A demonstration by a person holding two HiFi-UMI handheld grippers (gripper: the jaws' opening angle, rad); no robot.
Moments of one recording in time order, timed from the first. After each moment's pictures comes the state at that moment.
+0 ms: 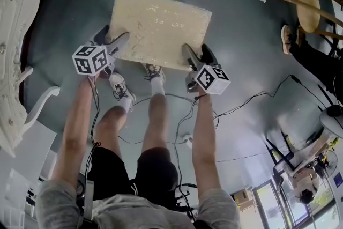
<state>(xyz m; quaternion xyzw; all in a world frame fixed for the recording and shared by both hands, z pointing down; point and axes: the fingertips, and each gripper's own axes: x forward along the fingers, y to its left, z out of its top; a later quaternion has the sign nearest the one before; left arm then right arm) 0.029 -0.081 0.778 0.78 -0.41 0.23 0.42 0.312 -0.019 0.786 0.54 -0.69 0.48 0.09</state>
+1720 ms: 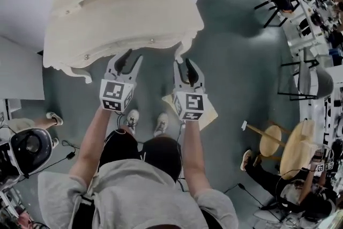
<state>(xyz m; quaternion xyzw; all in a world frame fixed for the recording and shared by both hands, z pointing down) -0.242 0.016 0.200 0.65 -0.75 0.10 0.07 -0.110 -0.068 0.206 0.27 -0.96 0.04 0.06</state>
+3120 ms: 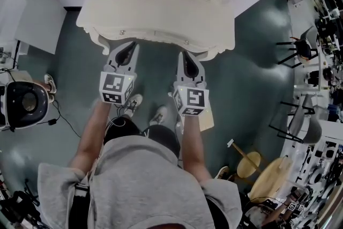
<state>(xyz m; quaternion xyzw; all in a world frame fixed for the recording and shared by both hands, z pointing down) -0.331 0.171 0.126 0.50 -0.86 0.06 0.09 -0.231 0.048 0.113 0.12 -0.99 0.02 0.05</state>
